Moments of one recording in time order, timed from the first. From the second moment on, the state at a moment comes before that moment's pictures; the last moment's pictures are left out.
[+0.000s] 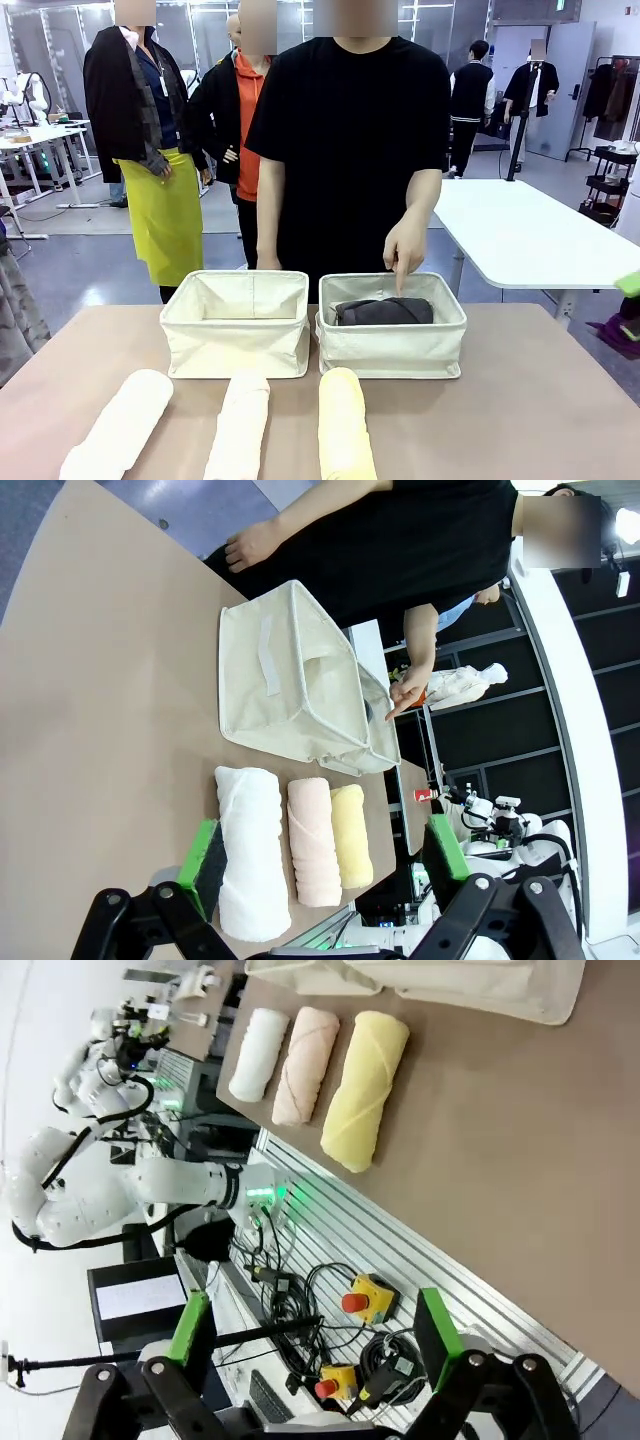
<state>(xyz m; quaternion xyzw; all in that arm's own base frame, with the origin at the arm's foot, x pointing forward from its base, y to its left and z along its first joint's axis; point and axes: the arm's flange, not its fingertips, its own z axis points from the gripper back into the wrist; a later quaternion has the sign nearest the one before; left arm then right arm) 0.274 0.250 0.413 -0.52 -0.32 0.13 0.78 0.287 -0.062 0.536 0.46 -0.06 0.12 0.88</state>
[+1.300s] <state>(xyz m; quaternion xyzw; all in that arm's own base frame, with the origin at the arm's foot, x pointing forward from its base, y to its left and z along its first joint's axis) 0.274 0.250 0.413 -0.52 -0.32 0.13 0.78 0.309 0.242 0.477 0.22 -0.03 0.07 0.97</state>
